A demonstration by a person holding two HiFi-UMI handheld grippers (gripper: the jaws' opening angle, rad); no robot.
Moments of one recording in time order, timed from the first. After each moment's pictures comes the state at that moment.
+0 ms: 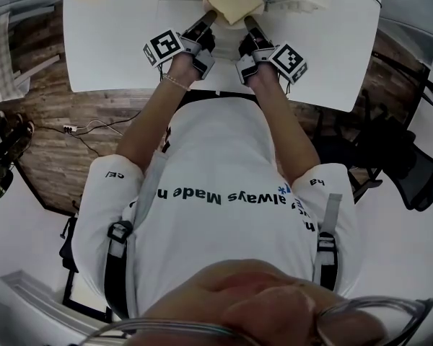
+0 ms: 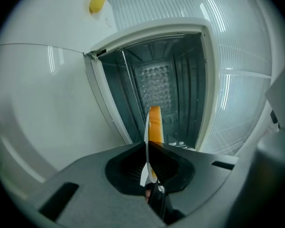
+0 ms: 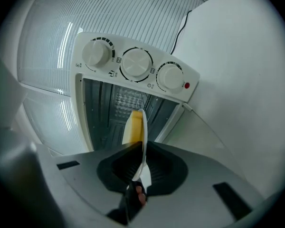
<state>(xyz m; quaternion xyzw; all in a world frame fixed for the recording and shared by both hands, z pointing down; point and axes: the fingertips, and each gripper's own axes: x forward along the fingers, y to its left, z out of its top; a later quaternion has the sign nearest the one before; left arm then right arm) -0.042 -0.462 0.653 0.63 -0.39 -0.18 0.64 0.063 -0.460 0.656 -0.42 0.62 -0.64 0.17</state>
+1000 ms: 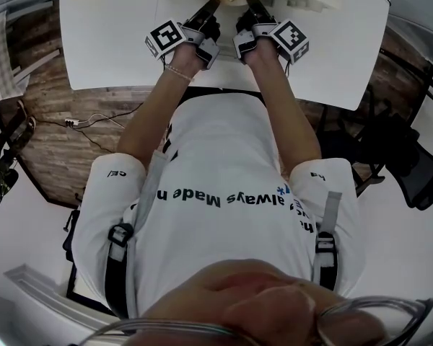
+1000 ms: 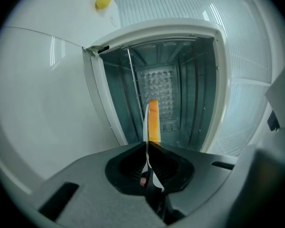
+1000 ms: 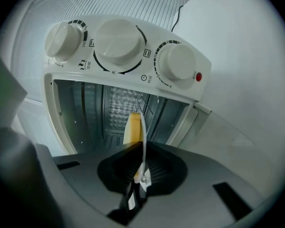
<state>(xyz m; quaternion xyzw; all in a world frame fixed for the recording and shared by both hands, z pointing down) -0.052 -0.511 0.679 0.61 -0.39 -0.22 0.65 0.043 -0.537 0.687 -0.44 0.58 -0.66 0.20</state>
